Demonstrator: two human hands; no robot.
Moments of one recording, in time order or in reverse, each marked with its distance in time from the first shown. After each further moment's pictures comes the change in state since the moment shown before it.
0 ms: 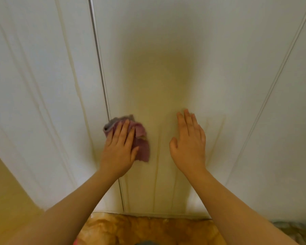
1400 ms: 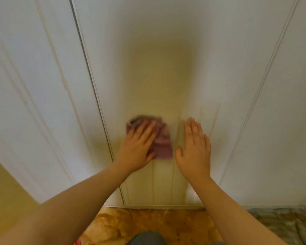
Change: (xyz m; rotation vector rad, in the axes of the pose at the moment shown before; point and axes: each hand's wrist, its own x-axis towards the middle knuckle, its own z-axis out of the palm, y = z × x) left_hand 0.008 0.042 0.028 0.002 -0.051 0.301; right_hand -0.042 0.031 0.003 -0.003 -0.156 0.139
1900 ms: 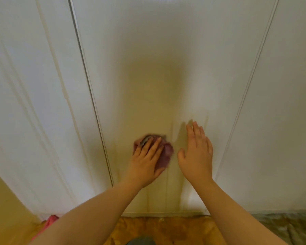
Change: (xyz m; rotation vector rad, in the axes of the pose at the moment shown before) left_hand -0.014 0.047 0.010 -0.120 -0.022 -0.053; right_hand 0.004 0.007 -0.030 0.080 -0.052 0.026
